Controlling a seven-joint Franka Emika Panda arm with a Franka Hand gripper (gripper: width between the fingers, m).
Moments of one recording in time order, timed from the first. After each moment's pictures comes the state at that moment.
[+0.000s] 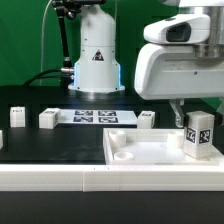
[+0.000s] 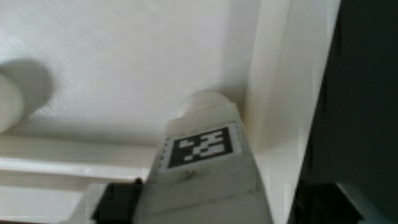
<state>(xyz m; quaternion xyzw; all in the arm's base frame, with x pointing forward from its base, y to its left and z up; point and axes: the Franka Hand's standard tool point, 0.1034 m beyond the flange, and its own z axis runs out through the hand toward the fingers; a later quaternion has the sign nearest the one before) 0.614 0.121 0.079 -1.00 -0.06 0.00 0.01</state>
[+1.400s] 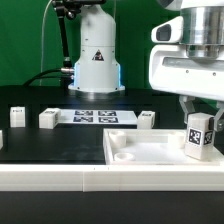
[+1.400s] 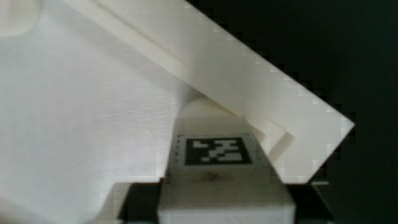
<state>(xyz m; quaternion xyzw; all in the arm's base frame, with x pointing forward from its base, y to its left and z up) 0.615 0.125 0.077 -0.89 0.45 -0.02 0.02</state>
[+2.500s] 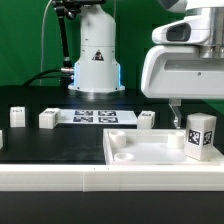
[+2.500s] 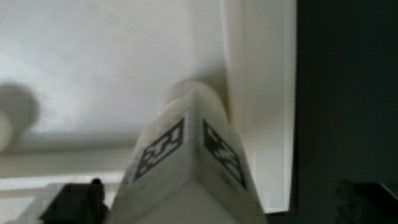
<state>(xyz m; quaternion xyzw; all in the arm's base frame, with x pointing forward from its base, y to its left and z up) 0.619 0.130 0.076 -1.00 -0.02 -0.04 0.00</state>
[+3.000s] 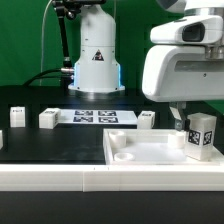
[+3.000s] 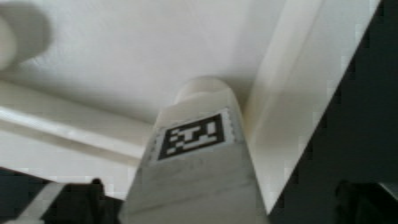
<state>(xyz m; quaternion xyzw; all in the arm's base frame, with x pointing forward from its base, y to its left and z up) 0.619 0.126 0.075 -0.99 -0.16 -0.04 -0.01</state>
